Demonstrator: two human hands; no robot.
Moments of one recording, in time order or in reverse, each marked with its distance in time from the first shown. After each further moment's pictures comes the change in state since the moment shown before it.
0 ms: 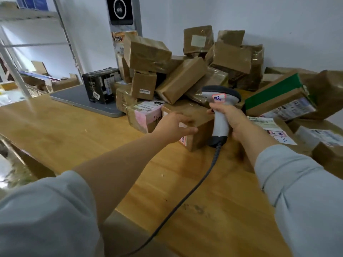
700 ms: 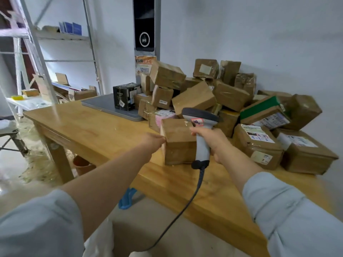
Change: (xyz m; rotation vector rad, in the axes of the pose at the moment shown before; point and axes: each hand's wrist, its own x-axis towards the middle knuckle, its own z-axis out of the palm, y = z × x) left_hand -0.150 -0.008 -0.056 -0.707 0.161 -0.613; right_hand -0.161 0.014 0.054 -0.031 -0.021 -0.052
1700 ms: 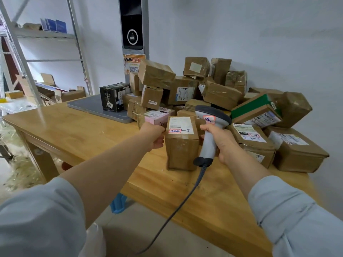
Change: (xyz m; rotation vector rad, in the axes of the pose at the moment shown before) left_hand 0.041 0.033 0.028 -0.145 -0.018 -0.094; right_hand 0.031 0.006 -0.035 0.203 0.117 0.074
